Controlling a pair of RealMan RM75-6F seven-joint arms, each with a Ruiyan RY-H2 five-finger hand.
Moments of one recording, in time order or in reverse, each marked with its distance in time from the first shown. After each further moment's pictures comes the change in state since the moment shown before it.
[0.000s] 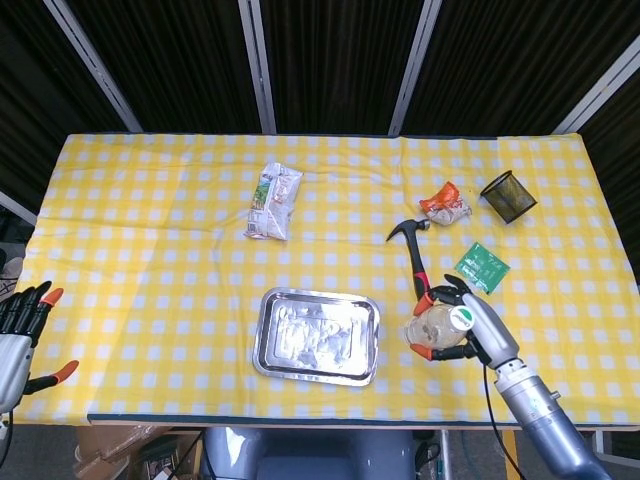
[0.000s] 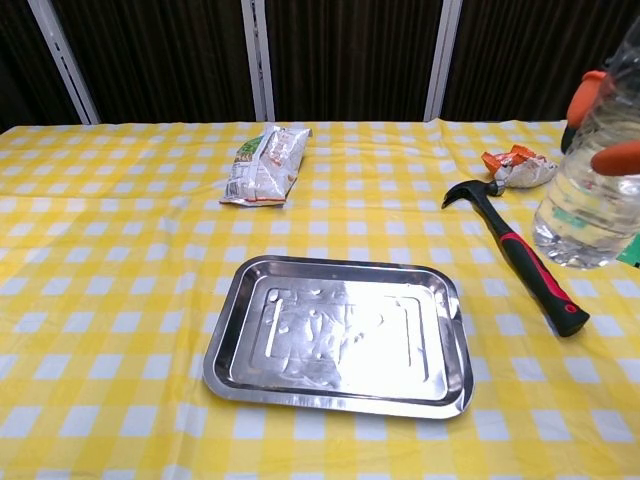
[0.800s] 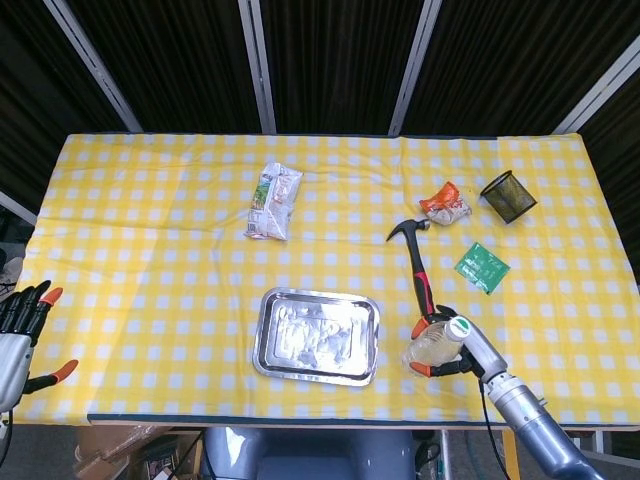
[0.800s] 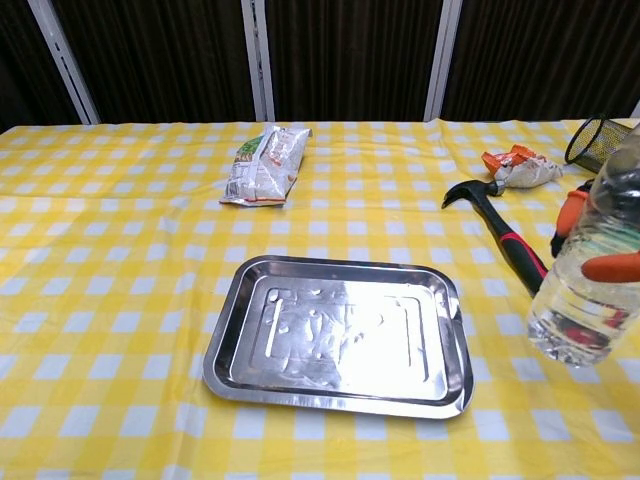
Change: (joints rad) left arm -0.001 0.000 -0.001 0.001 -0.001 -0.002 0.001; right arm -0.018 -0.130 -0.086 0.208 -0.102 -0.082 0.240
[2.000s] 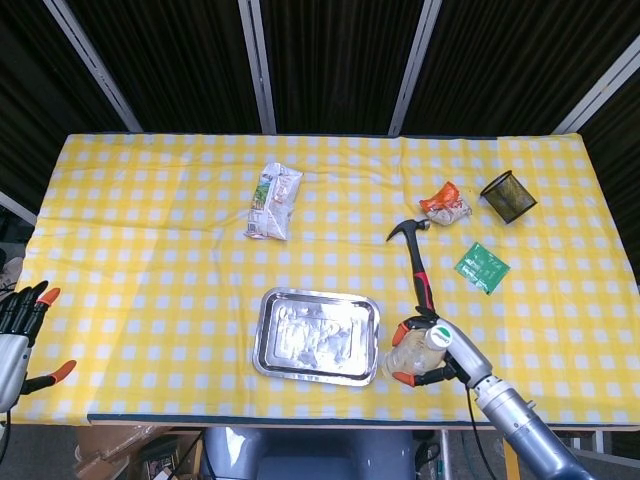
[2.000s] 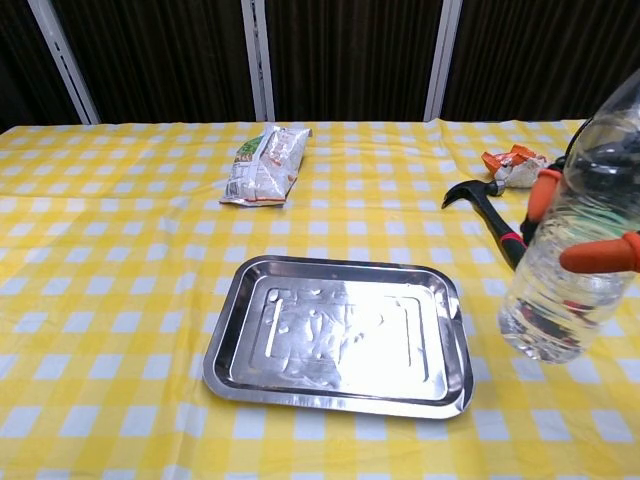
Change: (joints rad) left arm 0.004 0.008 -0.002 -0.002 -0.007 0.003 -0.009; right arm 0.029 -0.006 0.005 -0.093 -0.034 -0.003 -0.061
